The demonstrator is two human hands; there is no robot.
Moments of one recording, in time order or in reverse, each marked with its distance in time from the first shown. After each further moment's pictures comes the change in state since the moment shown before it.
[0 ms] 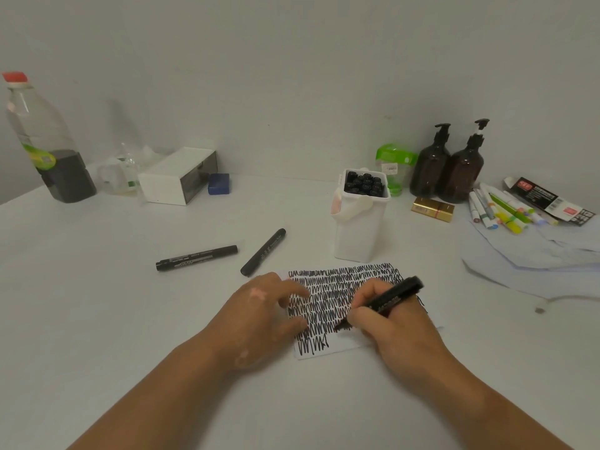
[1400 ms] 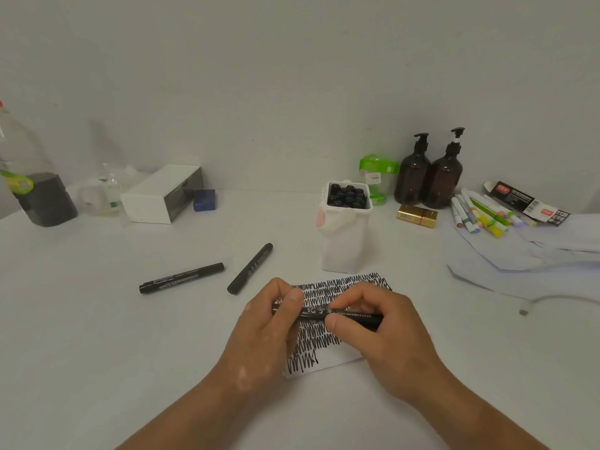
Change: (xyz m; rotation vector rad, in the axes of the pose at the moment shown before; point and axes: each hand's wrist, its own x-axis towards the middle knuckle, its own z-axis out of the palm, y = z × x) left_hand 0.001 0.038 0.018 -0.925 0.141 -0.171; right_hand -0.011 -0.028 -0.001 0.069 0.042 -0.120
